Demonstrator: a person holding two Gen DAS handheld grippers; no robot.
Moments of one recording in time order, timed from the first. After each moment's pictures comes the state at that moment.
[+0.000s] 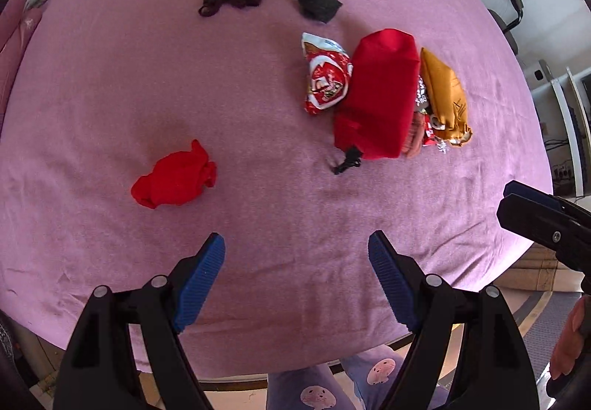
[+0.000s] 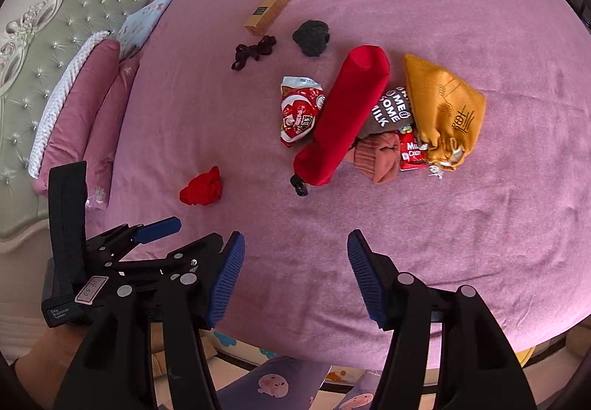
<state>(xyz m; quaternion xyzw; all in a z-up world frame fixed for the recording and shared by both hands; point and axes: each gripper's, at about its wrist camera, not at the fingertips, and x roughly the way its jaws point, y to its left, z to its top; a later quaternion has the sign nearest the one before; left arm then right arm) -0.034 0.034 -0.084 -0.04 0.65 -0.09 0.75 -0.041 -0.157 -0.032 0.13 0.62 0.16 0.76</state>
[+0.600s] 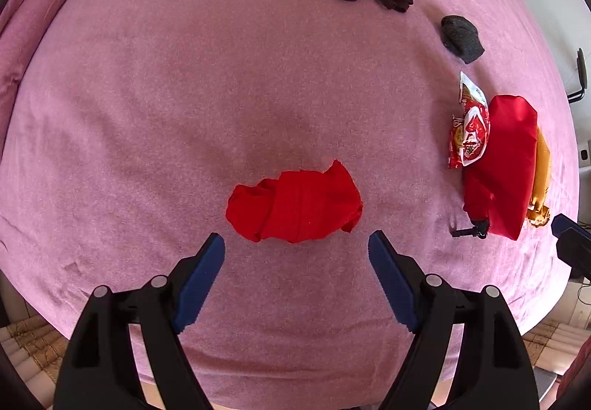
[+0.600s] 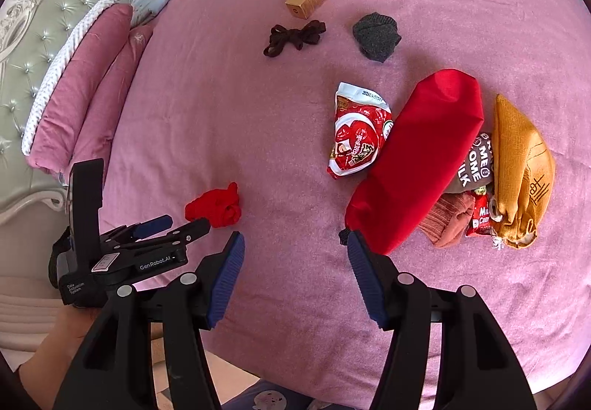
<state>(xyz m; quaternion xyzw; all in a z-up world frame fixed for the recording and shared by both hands) 0.008 0.124 -0.152 -0.11 0.67 0.03 0.73 0.027 -0.098 -0.068 0.08 0.64 0.21 0.74</state>
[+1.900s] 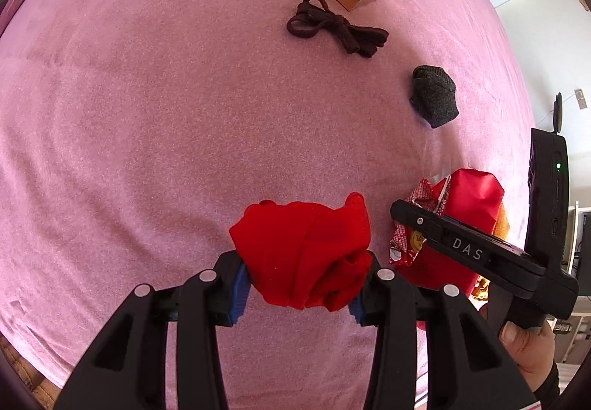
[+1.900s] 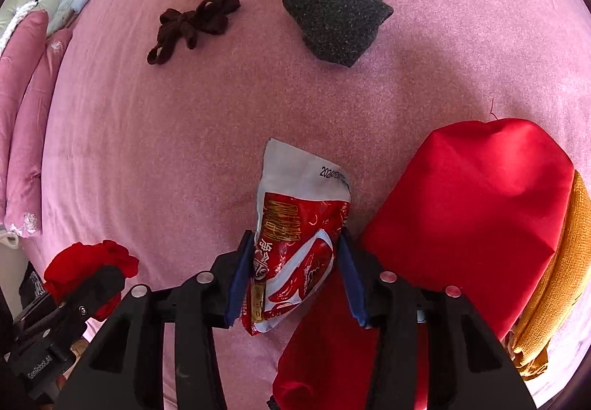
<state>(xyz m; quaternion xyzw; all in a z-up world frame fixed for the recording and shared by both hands) 0.093 0.090 -0.162 -0.21 0.64 -0.01 0.74 0.135 -0.088 -0.174 0.07 0.69 0.13 0.71</state>
